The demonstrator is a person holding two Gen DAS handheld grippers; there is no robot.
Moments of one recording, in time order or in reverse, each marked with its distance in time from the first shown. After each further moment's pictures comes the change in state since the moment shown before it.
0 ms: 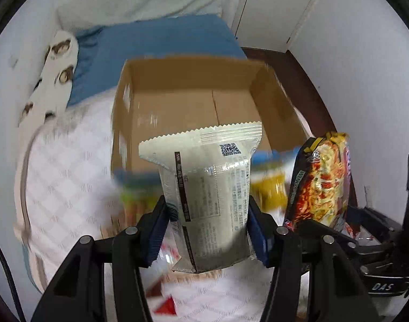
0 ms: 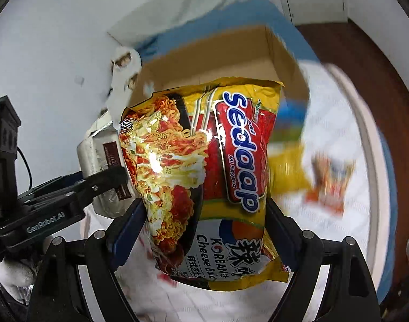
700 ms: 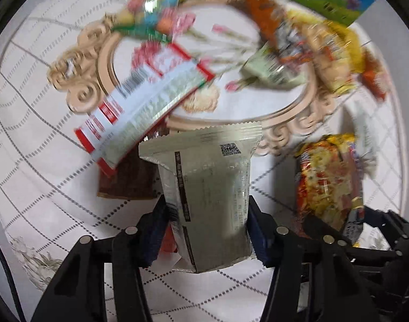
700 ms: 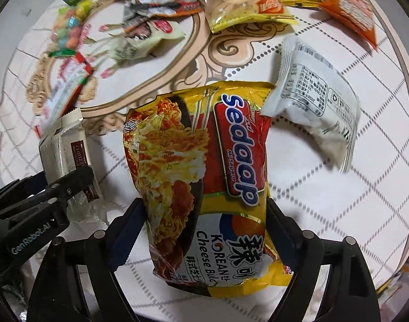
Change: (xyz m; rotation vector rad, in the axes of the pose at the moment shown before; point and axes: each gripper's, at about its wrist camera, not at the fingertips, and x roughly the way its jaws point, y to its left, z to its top) left arm 0.071 0.033 -0.283 -0.109 0.258 0.076; right arm 0.146 -0.018 -0.236 0.027 0.338 -0.272
